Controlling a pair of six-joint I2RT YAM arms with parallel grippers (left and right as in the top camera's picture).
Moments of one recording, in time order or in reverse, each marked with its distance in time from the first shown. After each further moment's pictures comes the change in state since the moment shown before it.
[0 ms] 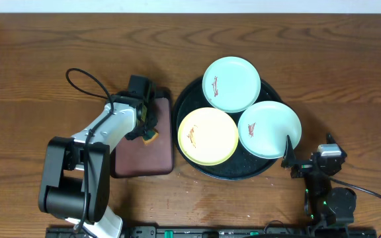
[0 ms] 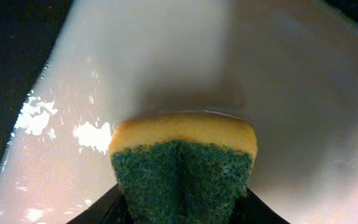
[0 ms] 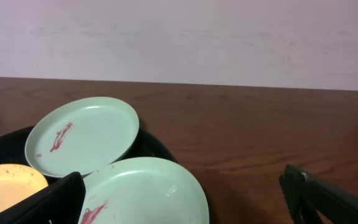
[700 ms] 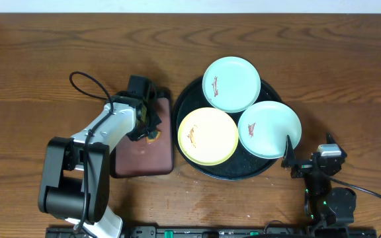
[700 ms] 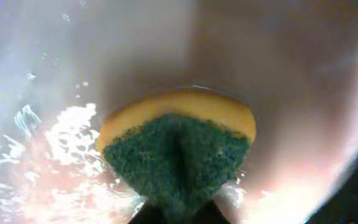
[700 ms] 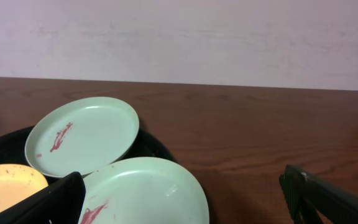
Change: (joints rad) left arm 0.002 -0.001 0.000 -0.010 0.142 0.000; right arm 0.000 0.000 0.000 0.000 0.000 0.000
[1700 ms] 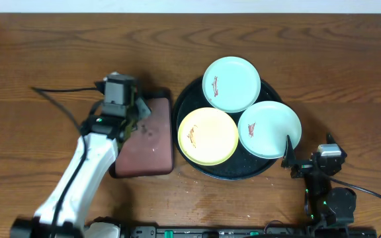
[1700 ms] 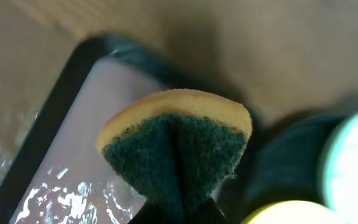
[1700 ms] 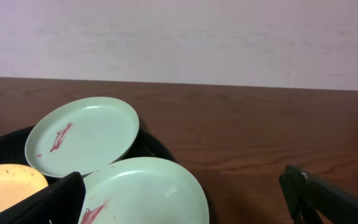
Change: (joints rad) left arm 0.013 -0.398 -0.102 0.137 -0.109 0.076; right arm 0.000 0.000 0.000 0.000 0.000 0.000
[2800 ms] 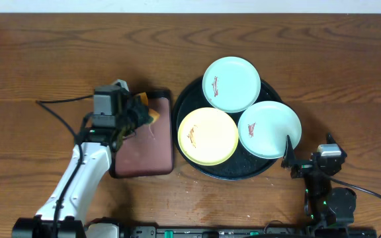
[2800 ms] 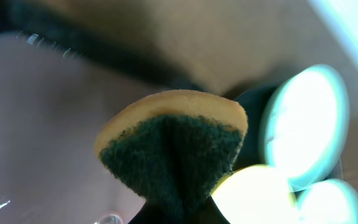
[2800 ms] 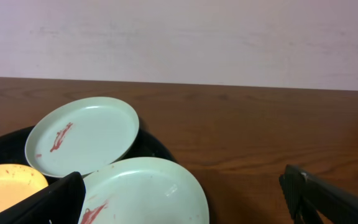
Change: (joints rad) left arm 0.135 -0.042 -0.157 0.281 0.404 0.039; right arm 0.000 0.000 0.000 0.000 0.000 0.000
